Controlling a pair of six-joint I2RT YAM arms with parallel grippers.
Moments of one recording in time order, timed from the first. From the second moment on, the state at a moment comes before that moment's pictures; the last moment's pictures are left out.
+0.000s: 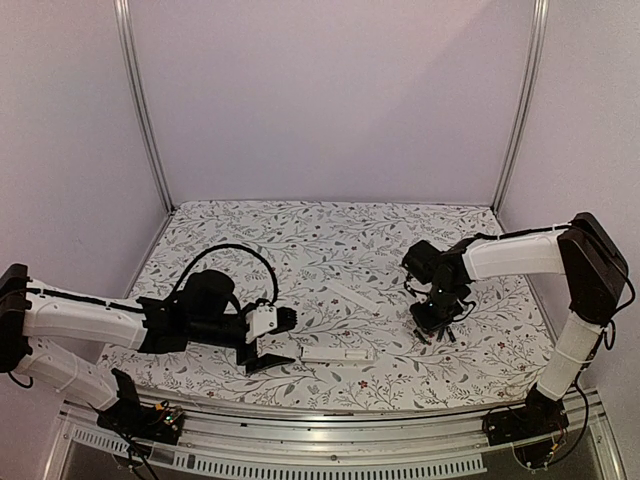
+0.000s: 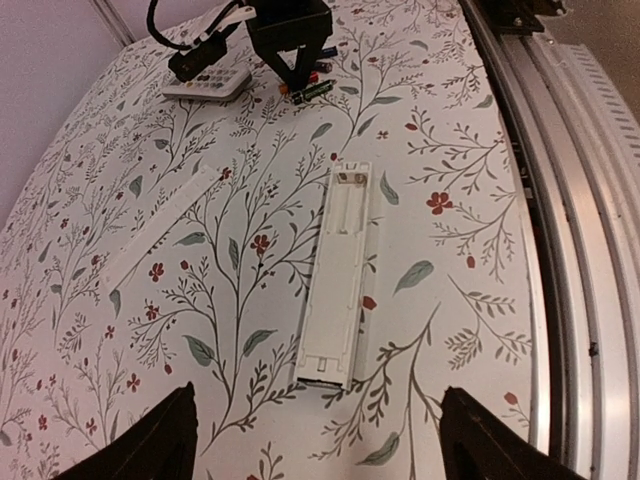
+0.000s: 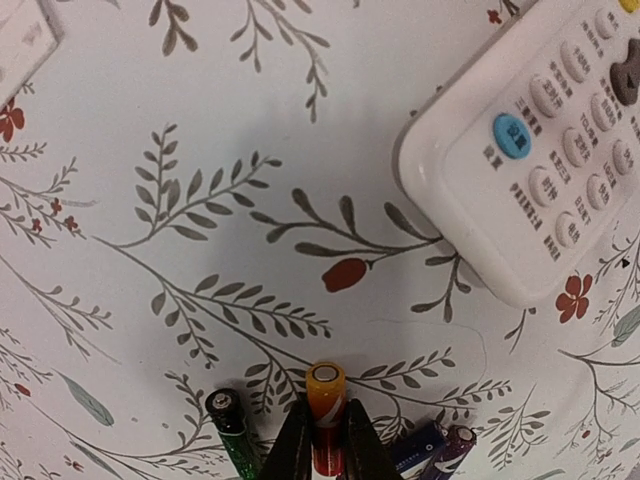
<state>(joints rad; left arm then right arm) -0.95 1.27 0.50 0.17 0.28 0.48 0.67 1.76 1.03 -0.73 0.12 0.25</state>
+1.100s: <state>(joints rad) -0.95 1.30 0.50 0.15 0.24 0.51 0.76 1.71 1.21 -0.76 -0.01 0.01</state>
